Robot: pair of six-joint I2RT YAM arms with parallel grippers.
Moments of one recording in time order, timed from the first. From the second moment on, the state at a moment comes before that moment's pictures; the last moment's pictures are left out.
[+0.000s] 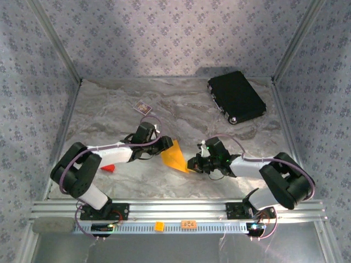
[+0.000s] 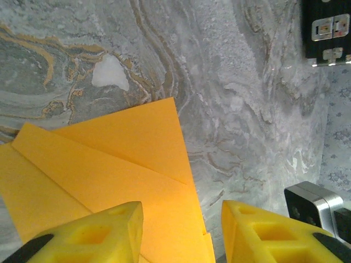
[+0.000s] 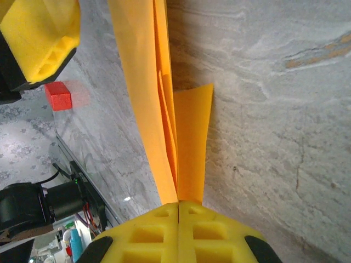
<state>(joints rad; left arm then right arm) -0.64 1.54 0.67 0.14 0.32 -1.01 0.65 1.40 0.40 0.22 -0.59 0.95</state>
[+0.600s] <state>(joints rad) -0.64 1.31 0.62 0.00 0.16 -0.96 0.65 1.09 0.59 -0.30 -0.28 0.64</state>
